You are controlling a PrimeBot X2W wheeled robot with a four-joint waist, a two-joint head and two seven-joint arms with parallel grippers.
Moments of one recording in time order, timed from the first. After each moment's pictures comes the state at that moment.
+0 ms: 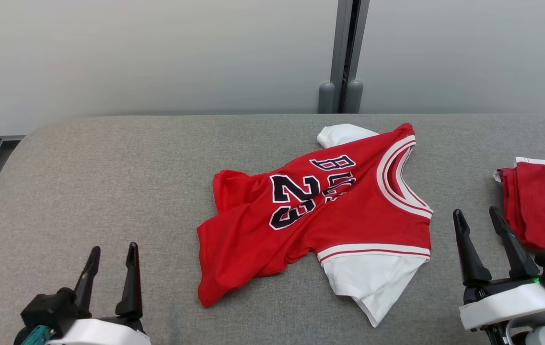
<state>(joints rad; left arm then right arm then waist) 0.04 0.24 -0.21 0.11 -0.52 0.12 -0.25 -0.07 -0.18 0.12 0.18 0.39 0.13 -0.26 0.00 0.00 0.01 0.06</state>
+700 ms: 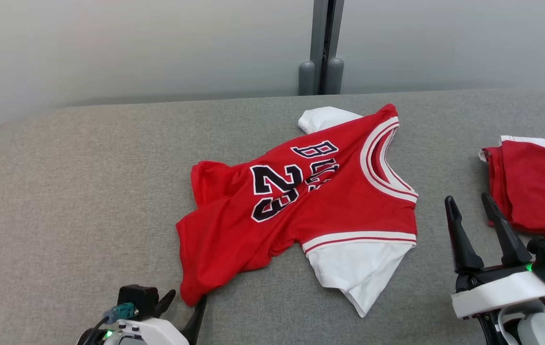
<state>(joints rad) -0.07 0.23 -0.44 0.36 -0.52 0.01 0.08 -0.12 -0.17 0.14 0.18 0.38 0.13 -0.26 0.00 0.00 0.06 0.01</state>
